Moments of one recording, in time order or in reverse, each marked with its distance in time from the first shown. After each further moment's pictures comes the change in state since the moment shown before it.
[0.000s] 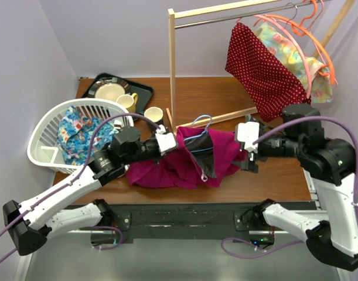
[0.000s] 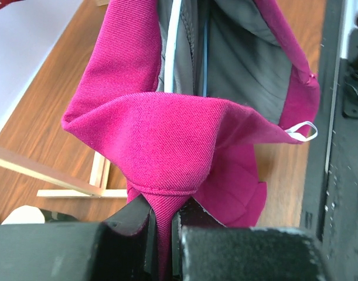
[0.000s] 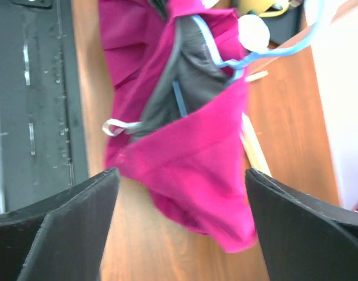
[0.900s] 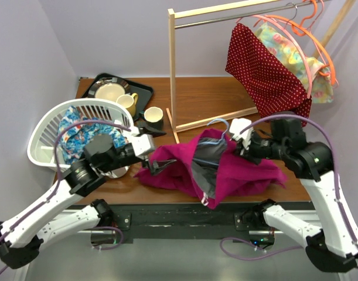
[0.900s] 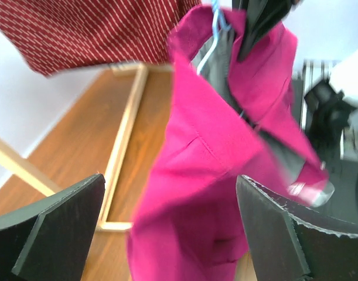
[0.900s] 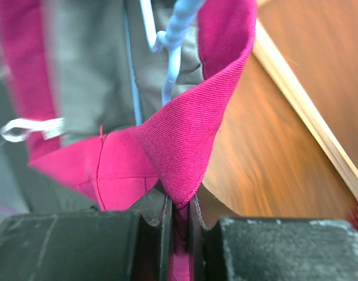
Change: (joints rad) left arm 0.003 -0.208 0.015 0.005 0.055 -0.126; right arm -0.066 -0.089 -0.296 0.130 0.139 0.205
